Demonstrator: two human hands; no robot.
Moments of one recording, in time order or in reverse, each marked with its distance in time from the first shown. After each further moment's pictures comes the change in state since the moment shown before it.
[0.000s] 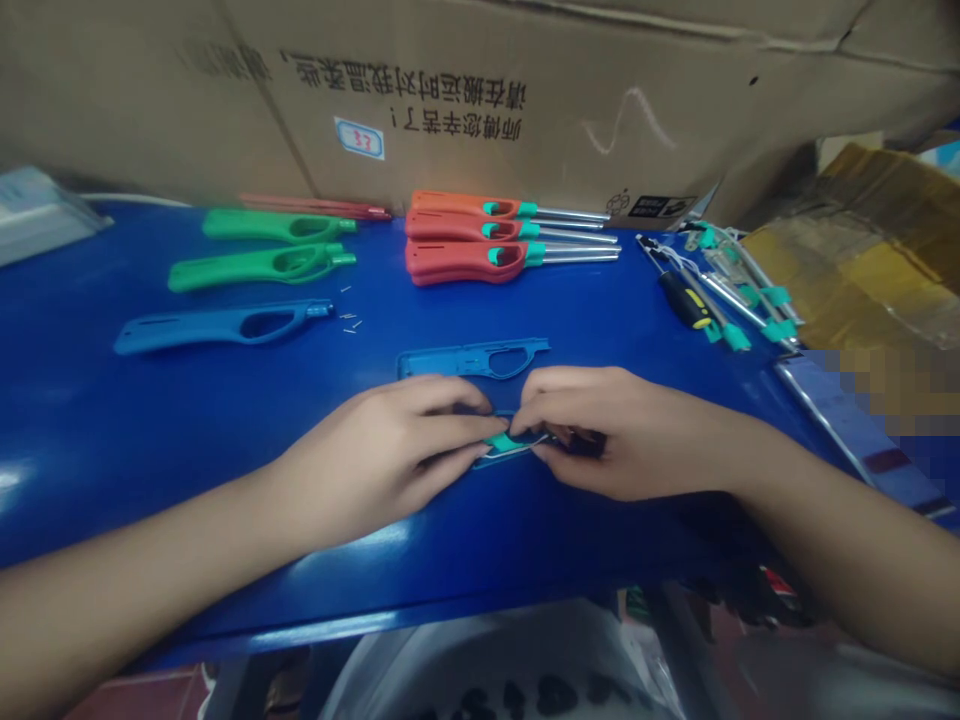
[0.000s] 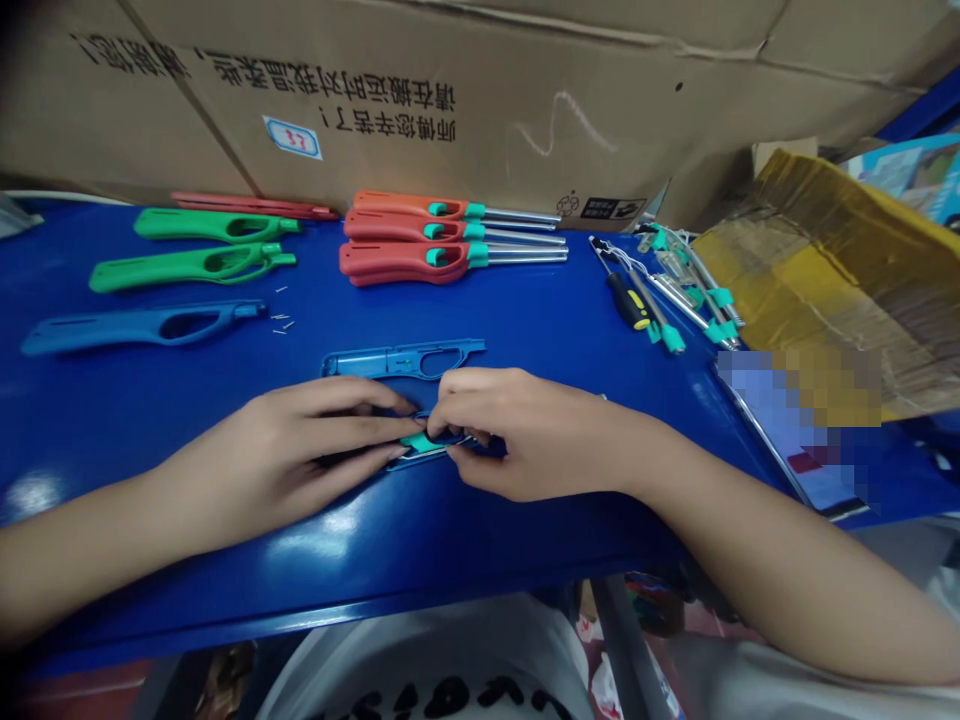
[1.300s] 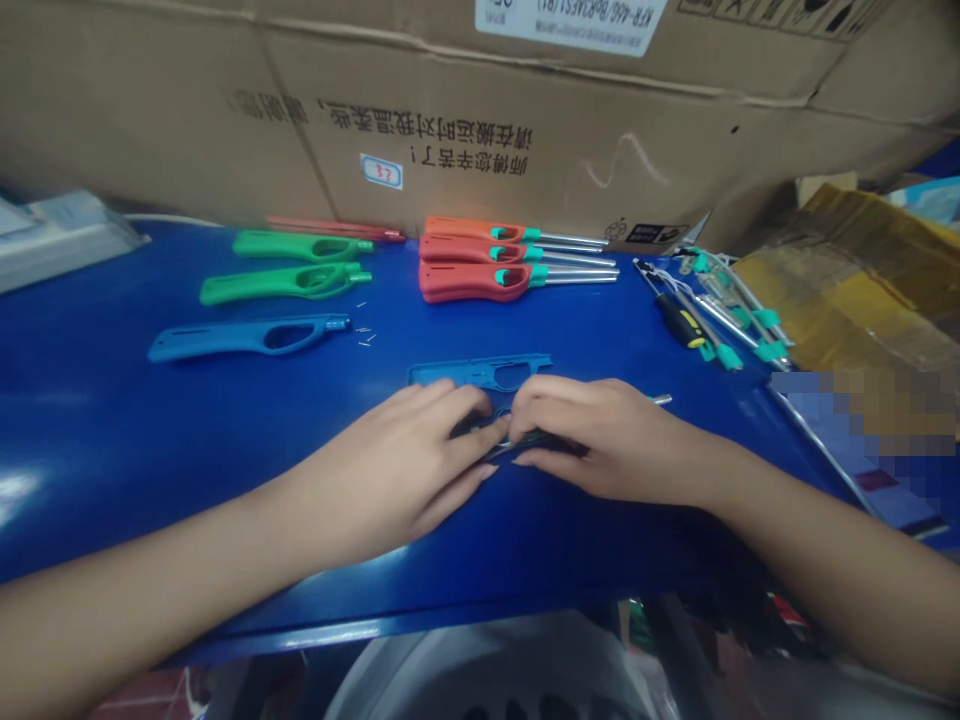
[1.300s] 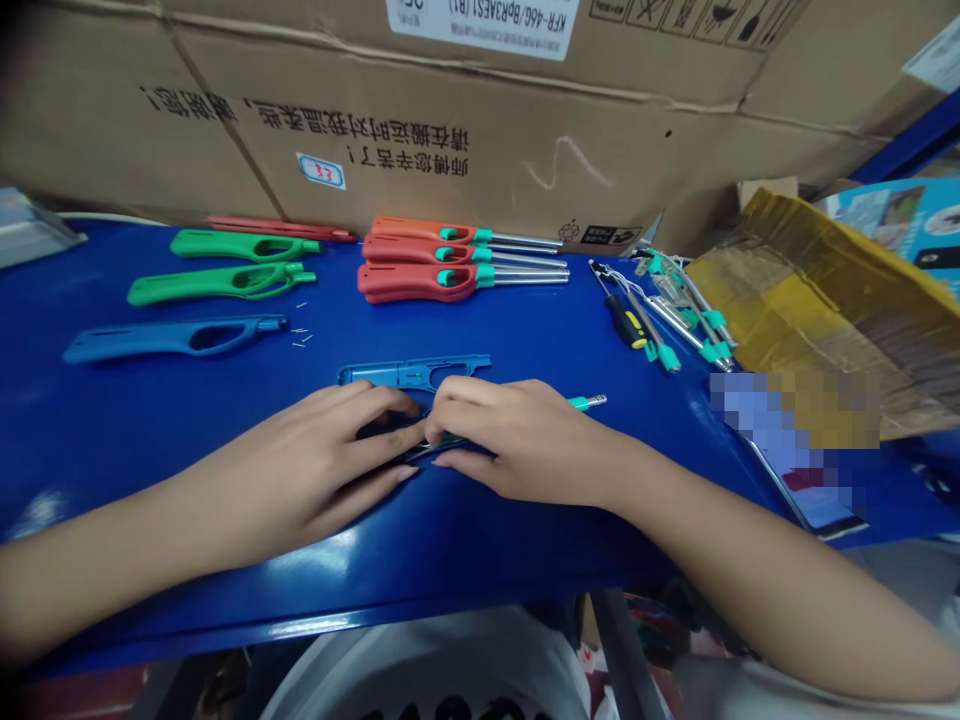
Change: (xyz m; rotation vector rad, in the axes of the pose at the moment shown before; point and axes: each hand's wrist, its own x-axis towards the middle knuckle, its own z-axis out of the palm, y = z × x) left_hand 0.000 0.010 -0.002 0.323 -0.160 -0.007; right_hand 0.001 0.002 0.012 -0.216 0.059 0.046
